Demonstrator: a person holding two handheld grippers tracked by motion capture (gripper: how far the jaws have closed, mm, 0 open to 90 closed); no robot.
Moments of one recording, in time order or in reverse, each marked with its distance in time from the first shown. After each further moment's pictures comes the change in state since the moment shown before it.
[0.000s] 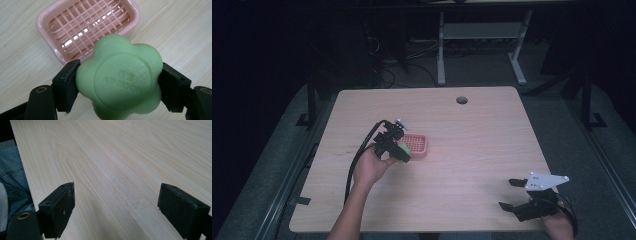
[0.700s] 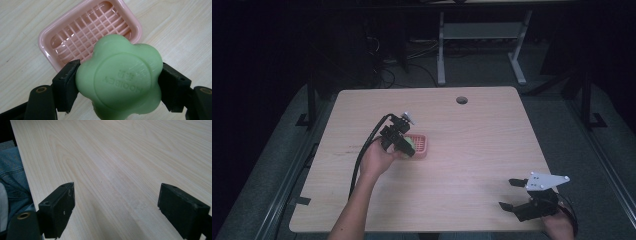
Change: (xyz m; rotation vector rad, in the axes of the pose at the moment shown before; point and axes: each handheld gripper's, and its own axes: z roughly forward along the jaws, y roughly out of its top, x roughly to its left) left arm 0.002 0.026 0.006 0.027 0.006 0.010; right arm 0.000 0.000 -0.001 -0.005 0.001 -0.001
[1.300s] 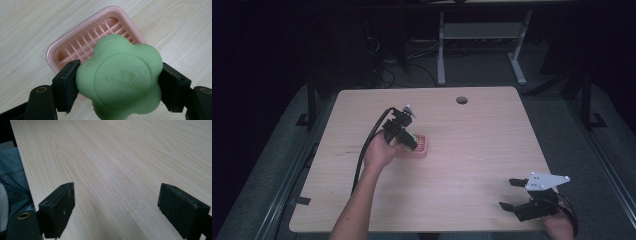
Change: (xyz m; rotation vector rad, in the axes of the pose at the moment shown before) left arm 0.009 0.017 0.003 -0.021 -0.005 -0.035; right arm 0.000 0.000 0.000 -0.003 0.000 0.002
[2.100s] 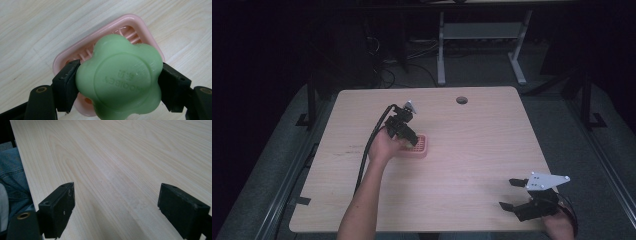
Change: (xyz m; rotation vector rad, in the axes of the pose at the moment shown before) left arm 0.016 0.017 0.019 0.039 0.001 -0.053; right arm -0.001 -0.001 0.000 0.002 0.000 0.004
